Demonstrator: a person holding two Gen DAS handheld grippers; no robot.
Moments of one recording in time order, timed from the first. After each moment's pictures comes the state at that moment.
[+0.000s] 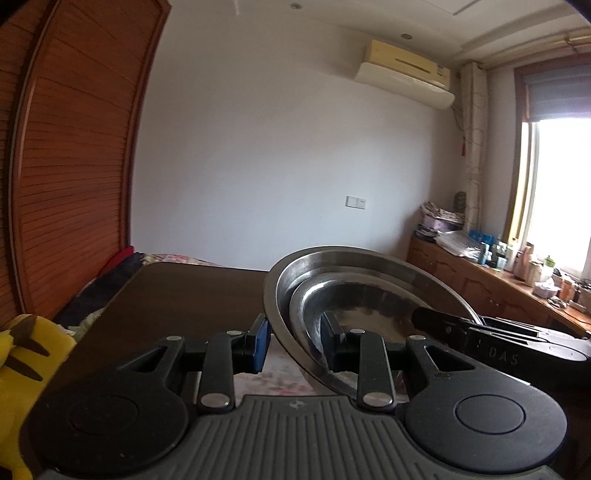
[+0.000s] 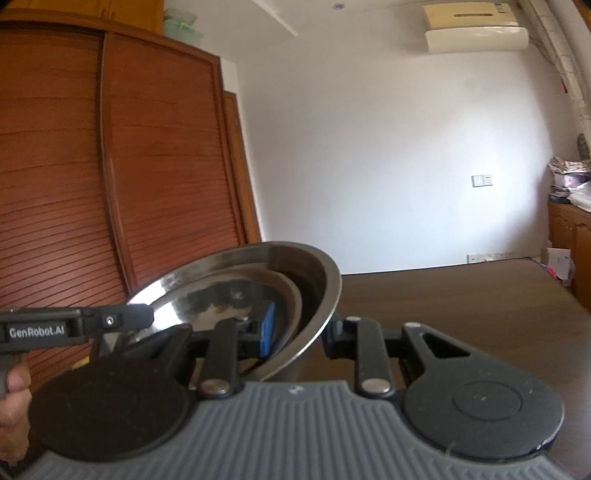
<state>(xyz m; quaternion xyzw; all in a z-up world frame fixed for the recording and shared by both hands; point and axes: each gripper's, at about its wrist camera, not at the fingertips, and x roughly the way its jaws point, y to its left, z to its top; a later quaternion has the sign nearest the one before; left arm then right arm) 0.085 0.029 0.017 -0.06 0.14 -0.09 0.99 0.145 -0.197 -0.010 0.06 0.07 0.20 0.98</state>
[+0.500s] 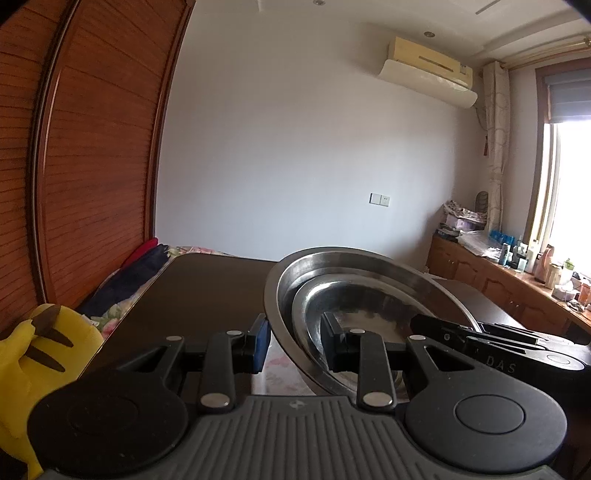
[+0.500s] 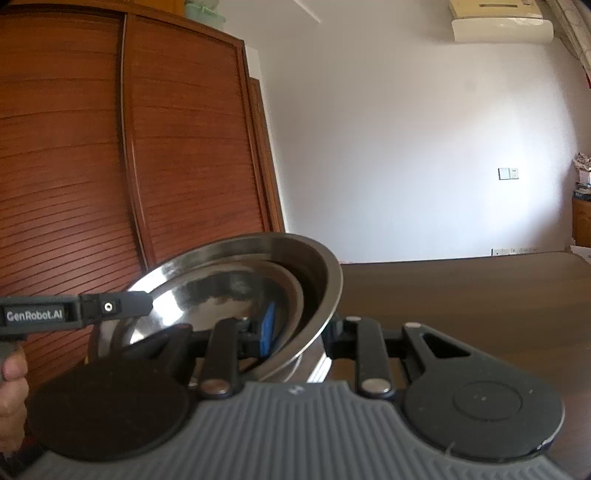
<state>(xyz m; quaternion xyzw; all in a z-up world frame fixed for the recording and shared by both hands) 0.086 0.055 0.008 -0.06 0.15 -0.06 0.99 0.153 -0.172 -0.018 0.06 0.09 0.23 0.97</state>
